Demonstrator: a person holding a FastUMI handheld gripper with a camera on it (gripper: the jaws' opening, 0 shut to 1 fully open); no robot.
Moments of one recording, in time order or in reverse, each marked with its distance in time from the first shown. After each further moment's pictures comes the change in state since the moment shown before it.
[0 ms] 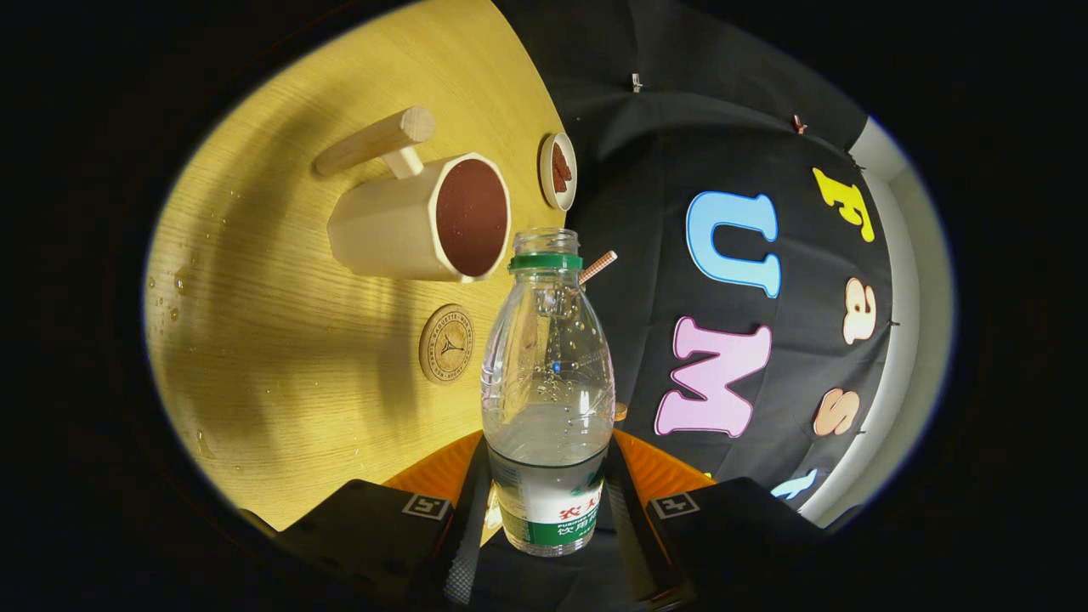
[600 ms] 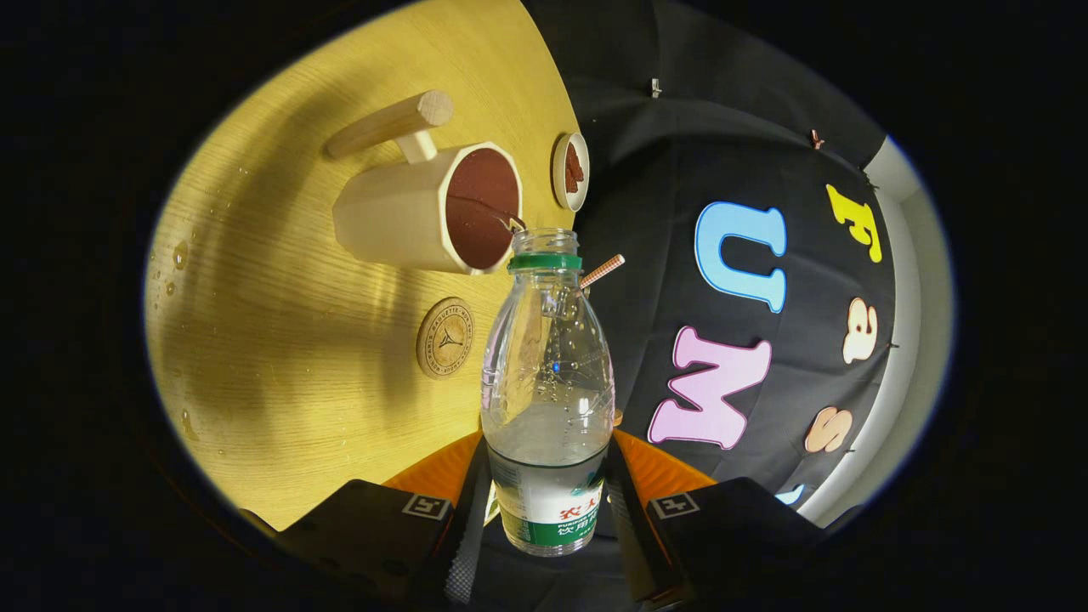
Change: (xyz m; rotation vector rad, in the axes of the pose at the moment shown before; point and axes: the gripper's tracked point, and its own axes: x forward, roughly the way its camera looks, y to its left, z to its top) arm 0.006 -0.004 -0.002 -0.063 -0.004 0.001
